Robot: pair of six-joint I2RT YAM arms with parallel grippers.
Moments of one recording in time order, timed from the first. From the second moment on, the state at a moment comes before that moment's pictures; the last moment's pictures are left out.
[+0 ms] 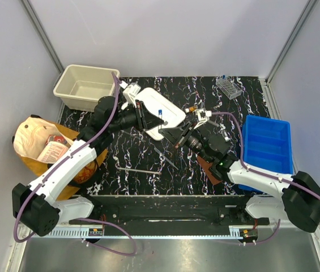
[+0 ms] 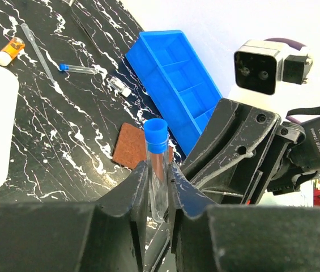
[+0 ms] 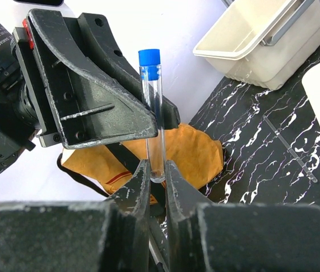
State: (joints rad) left arm -0.52 1.18 1.04 -0.05 0.56 -0.56; right arm 0.82 1.21 0.58 0.83 -0.06 0.84
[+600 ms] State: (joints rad) left arm -0.72 1.18 1.14 -0.35 0.35 -0.20; right arm 0.83 1.08 1.14 -0.08 -0.01 0.62
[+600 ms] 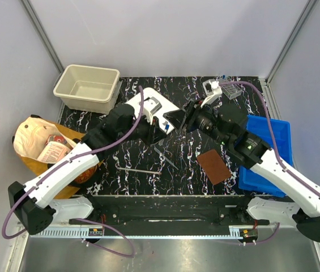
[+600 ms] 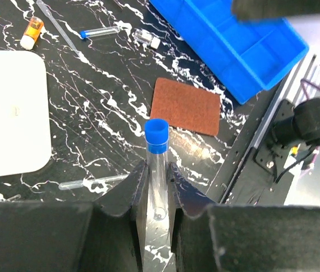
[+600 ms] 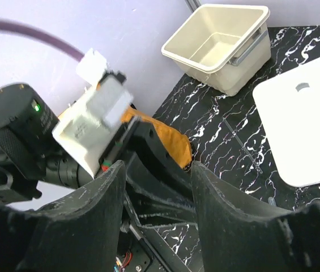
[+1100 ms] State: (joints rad) left arm -0.77 1.05 1.06 -0.34 0.26 -0.10; right arm 0.78 1.16 1.29 -0.40 -0.10 0.62
